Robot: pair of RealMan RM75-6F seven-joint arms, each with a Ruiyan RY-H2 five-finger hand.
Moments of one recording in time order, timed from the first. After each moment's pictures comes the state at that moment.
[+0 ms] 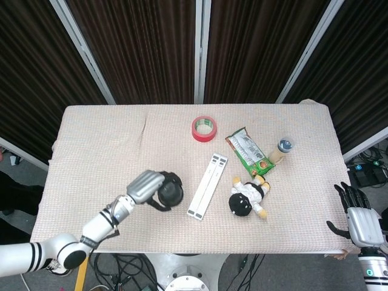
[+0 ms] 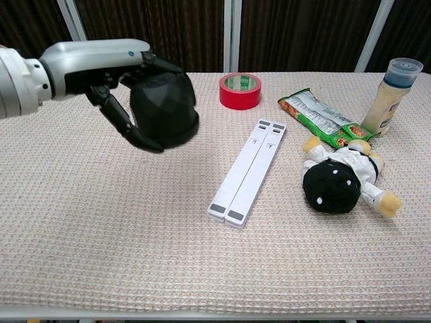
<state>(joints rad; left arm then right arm) -0.76 -1.39 -0.19 -1.71 1.28 0.85 -0.06 0.06 -1.24 0.03 -1.35 -1.48 1.40 0.14</state>
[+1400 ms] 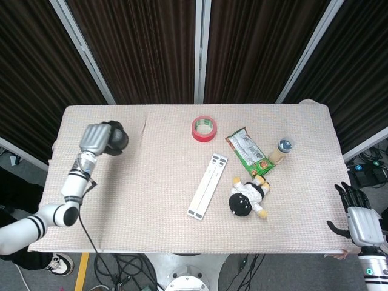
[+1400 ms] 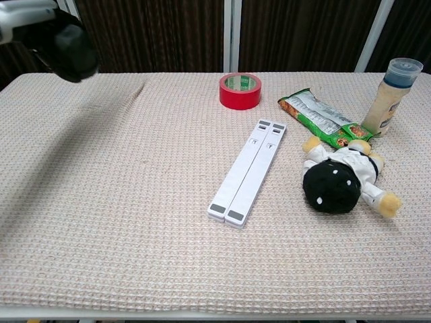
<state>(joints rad) -0.80 -1.46 -0.26 -1.16 0.96 0.85 0.08 0.07 -1.24 0.03 -1.34 -1.46 1.38 0.15</state>
